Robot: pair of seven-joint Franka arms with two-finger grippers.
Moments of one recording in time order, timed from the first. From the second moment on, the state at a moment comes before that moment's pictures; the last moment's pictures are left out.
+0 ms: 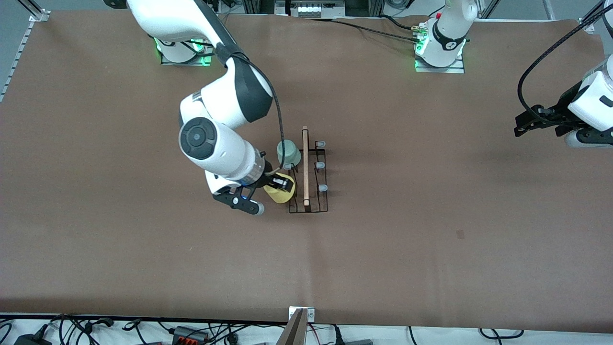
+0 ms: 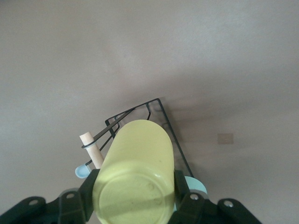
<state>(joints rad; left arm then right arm) 0.09 0.01 -0.09 -1.67 0.01 1.66 -0.02 0.69 0.77 -0.24 -1.07 0.43 1.89 0.77</state>
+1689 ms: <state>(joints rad) 0.09 0.02 -0.09 -1.67 0.01 1.66 -0.01 0.71 0.81 -0.33 -1.07 0.42 1.89 0.79</state>
